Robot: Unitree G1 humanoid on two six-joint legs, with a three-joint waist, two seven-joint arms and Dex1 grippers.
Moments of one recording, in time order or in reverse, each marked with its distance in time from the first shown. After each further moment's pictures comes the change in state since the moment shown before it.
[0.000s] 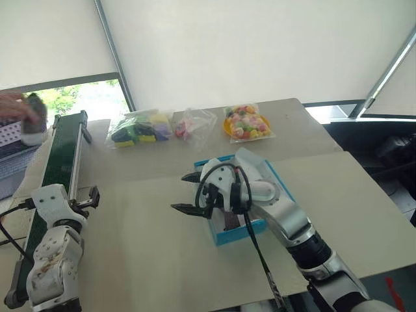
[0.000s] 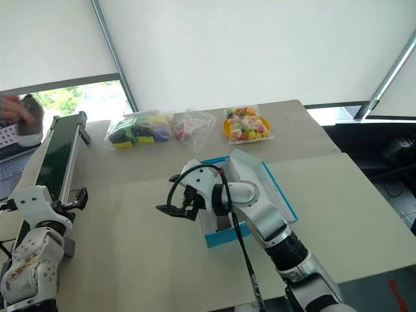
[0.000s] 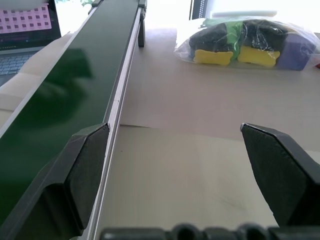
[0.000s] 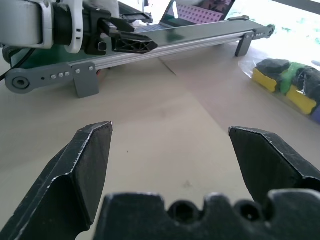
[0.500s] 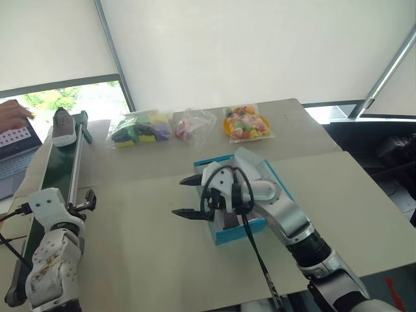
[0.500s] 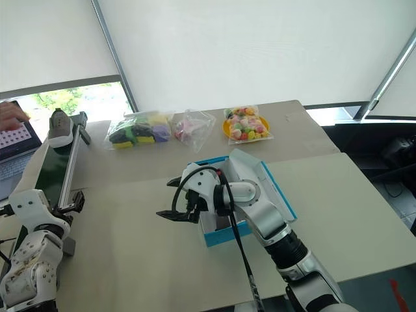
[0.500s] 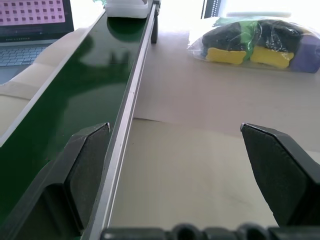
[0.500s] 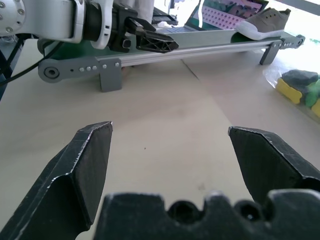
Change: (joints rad) left arm 0.005 -0.016 0.030 0.025 -0.009 0.004 0.022; right arm -0.005 -0.009 -0.001 0.056 -0.033 -0.083 0.105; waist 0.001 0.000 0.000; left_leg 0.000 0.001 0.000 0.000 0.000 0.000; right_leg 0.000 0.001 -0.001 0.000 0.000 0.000
